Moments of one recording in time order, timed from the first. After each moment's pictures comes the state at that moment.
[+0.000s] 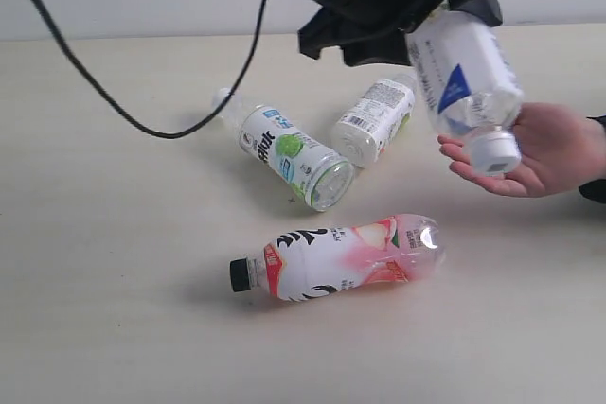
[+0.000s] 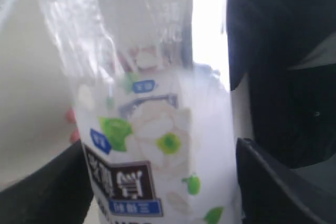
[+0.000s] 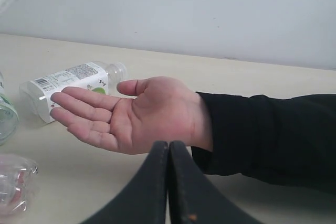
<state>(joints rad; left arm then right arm) -0.82 1.90 -1.63 -0.67 0.60 -0.23 0.25 0.01 -0.01 -0.08 0.32 0.00</state>
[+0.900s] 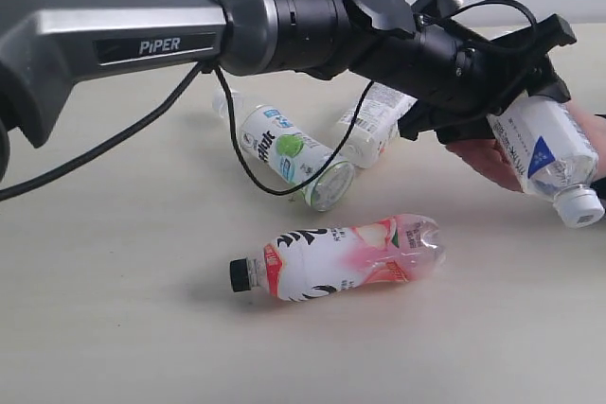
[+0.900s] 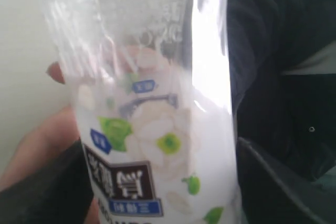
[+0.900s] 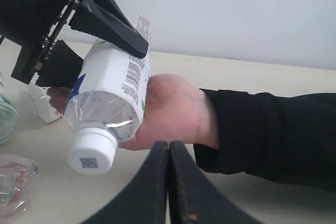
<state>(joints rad) -0.89 2.28 -1.84 -1.05 0.49 -0.01 0.25 0.01 -0.01 -0.08 0.32 0.00</state>
